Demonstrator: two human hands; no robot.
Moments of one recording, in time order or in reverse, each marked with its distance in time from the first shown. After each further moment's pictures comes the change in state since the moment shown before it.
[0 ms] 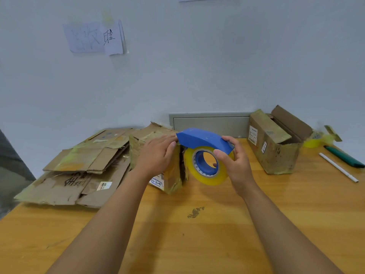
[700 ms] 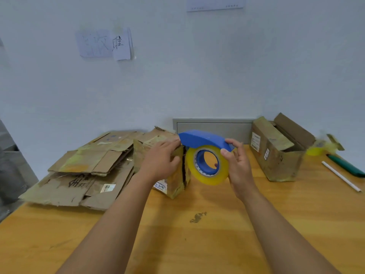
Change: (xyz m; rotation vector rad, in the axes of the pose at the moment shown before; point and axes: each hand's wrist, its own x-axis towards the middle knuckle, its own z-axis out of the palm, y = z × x) left_hand -0.003 0.003 -0.005 0.055 -0.030 -0.048; right_hand 0.008 -0.002 0.008 0.079 0.018 0.000
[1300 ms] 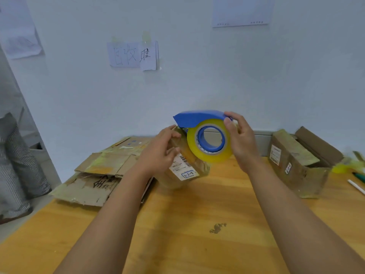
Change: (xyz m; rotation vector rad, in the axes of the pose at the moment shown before) left_hand -0.017 -0.028 -0.082 -0.293 0.108 -0.025; right_hand 0.055 -0.073 0.067 -0.181 -0.079 -0.224
